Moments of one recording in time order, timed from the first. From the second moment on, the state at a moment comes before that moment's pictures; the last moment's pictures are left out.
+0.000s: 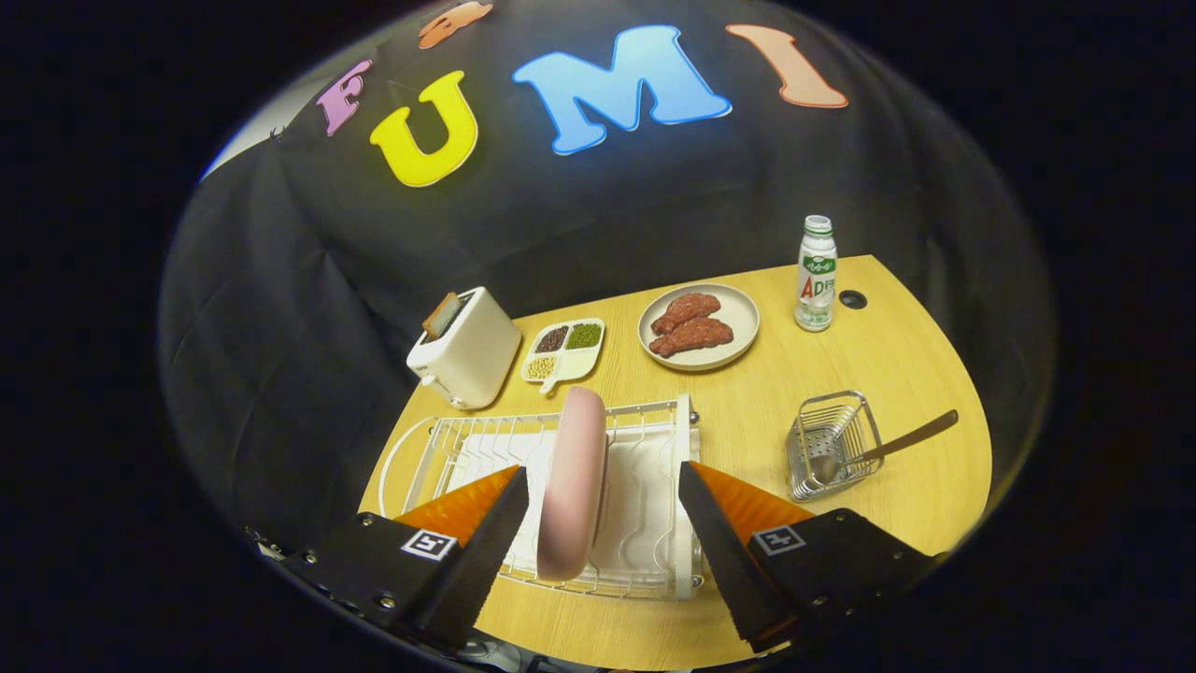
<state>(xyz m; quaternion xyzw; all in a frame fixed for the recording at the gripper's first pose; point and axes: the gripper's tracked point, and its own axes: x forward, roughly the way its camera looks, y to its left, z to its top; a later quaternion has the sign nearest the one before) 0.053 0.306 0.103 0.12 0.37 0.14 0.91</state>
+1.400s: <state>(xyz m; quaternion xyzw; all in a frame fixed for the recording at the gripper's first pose) 0.067 0.339 0.026 -0.08 0.61 0.10 0.79</state>
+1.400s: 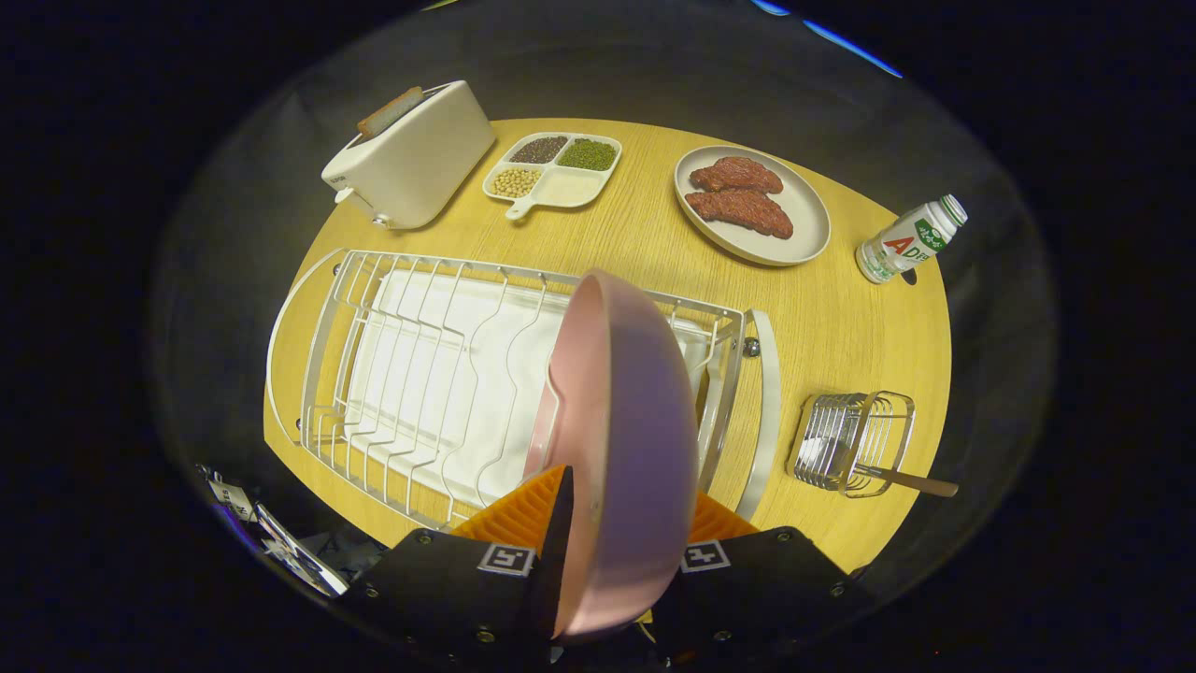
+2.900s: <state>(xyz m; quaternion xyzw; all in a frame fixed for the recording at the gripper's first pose) 0.091 0.316 0.083 -0.17 0.59 0.08 0.78</state>
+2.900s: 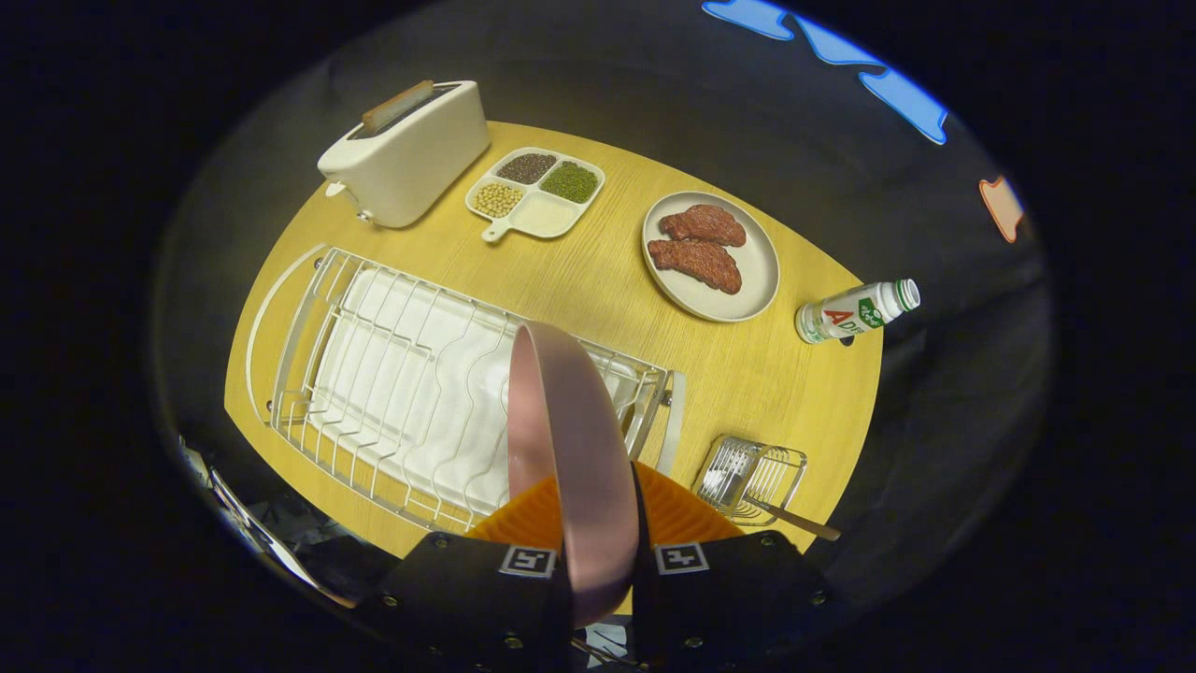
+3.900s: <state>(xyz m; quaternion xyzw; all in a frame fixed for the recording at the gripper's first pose) -0.103 0.241 0.047 0.18 0.60 0.12 0.77</state>
